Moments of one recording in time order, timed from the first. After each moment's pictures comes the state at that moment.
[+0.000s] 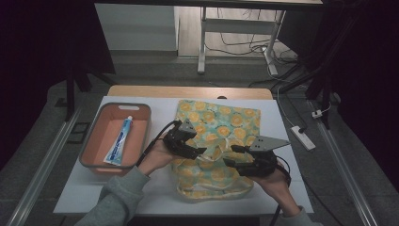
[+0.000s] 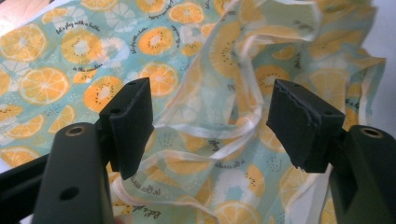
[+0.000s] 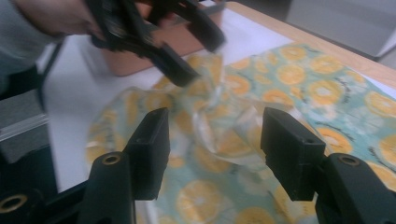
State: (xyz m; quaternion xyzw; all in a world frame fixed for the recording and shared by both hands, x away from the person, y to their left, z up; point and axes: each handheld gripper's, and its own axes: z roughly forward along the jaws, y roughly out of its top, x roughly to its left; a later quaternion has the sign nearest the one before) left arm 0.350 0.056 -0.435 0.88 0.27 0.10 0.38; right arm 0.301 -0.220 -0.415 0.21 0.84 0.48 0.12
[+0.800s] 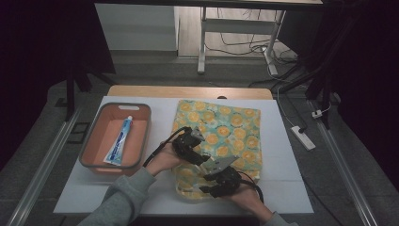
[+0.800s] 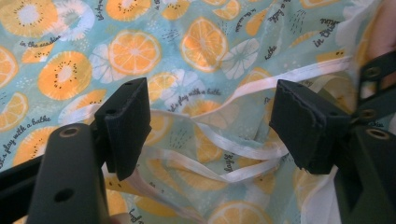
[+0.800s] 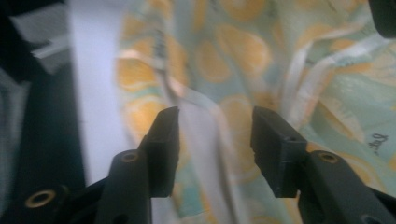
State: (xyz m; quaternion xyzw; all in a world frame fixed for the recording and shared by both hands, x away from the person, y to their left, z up) left arm 0.361 0.032 -0.466 0.91 0.24 0.08 0.32; right arm 0.296 -0.148 -0.510 0.17 0.92 0.34 0.03
